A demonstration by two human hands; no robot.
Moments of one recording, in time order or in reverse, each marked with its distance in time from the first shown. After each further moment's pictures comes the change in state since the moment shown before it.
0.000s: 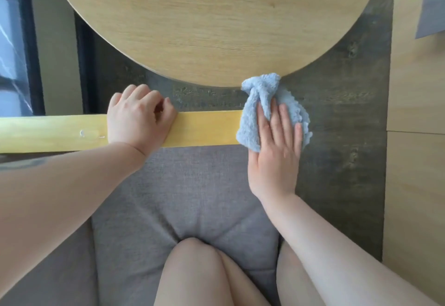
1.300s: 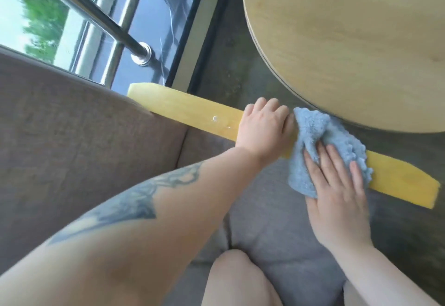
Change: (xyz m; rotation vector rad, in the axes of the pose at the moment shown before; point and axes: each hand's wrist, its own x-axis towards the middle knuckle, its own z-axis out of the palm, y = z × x) left_hand -0.015 0.010 -0.015 -0.154 -0.071 -0.157; right_hand -0.013 -0.045 0.006 -0.077 -0.132 -0.577
